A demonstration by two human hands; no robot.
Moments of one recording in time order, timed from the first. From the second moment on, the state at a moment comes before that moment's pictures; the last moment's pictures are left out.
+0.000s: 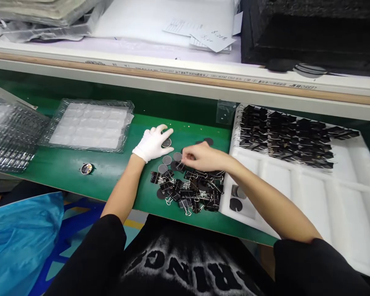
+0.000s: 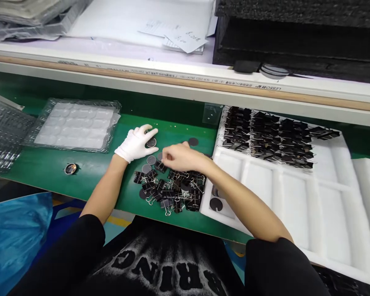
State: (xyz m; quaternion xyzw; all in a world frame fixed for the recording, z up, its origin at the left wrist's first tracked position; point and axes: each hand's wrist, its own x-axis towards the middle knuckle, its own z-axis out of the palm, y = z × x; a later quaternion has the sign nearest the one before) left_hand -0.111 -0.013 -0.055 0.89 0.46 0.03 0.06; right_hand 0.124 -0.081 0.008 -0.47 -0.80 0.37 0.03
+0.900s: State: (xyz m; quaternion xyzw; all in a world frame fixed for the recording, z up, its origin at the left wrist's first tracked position) left_hand -0.115 0.002 -0.079 0.88 0.46 0.07 0.07; right_hand 0.067 0.036 -0.067 -0.69 -0.68 0.19 0.14
